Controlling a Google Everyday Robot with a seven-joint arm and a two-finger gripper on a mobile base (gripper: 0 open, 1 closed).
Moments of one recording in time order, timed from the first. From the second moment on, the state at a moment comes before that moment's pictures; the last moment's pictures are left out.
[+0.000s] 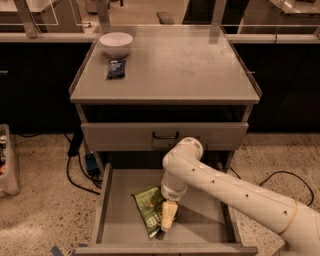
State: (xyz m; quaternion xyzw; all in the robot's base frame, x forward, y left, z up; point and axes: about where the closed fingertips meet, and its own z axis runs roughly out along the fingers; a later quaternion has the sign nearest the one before) arm 0.490 -0.037 0.493 -0.65 0.75 0.08 0.05
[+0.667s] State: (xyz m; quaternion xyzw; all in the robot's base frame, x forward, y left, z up) arm 0.492 -0.097 0.576 -0.63 0.77 0.03 0.08
